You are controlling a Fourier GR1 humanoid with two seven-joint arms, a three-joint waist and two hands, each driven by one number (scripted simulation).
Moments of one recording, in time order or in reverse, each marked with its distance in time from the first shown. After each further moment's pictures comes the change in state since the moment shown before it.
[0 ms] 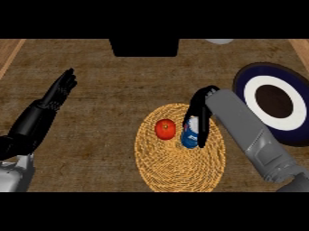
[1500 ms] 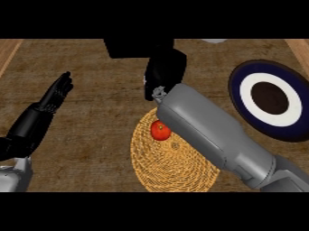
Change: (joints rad) left arm 0.028 -0.017 0.032 0.004 -0.023 -0.014 0.009; right arm -0.116 0.084 0.220 -0.527 0.865 -1.161 0.357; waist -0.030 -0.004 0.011
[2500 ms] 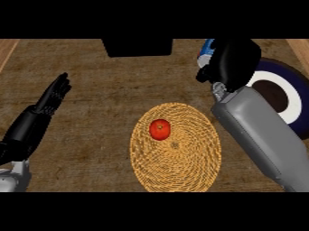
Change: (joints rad) left arm 0.022 -0.009 0.013 -0.031 -0.007 -0.004 -0.002; right arm 0.257 -0.201 -0.231 -0.389 0.412 -0.016 0.049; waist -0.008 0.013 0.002
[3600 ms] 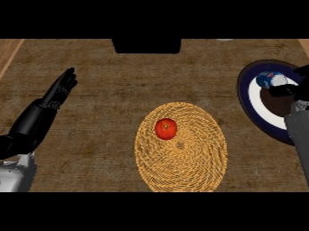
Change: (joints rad) left arm -0.055 -0.031 0.008 0.023 -0.023 -0.043 0.001; right arm 0.310 -0.130 -0.515 0.203 -0.123 -0.246 -0.300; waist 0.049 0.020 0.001
